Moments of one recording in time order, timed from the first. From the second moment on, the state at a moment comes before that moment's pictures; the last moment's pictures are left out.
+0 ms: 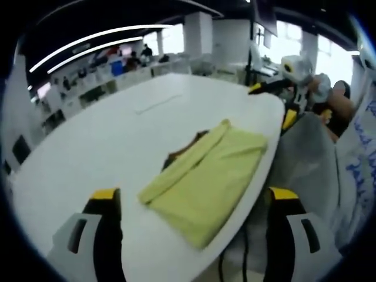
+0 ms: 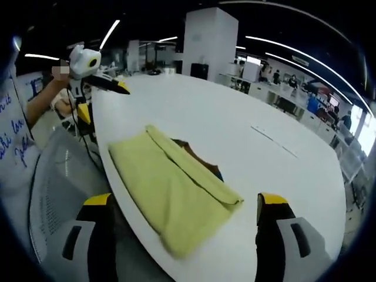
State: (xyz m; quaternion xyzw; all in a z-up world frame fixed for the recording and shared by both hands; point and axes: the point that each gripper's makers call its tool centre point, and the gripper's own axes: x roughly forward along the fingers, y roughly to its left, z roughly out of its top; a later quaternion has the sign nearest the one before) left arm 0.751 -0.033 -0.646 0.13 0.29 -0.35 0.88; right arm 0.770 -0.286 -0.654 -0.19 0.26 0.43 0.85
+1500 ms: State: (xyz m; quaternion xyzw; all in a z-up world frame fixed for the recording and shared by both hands) left arm 0.699 -0.021 -0.696 0.05 0.36 -0.34 0.87; right arm 0.731 -0.314 -0.702 -0.17 0.32 0.40 0.84
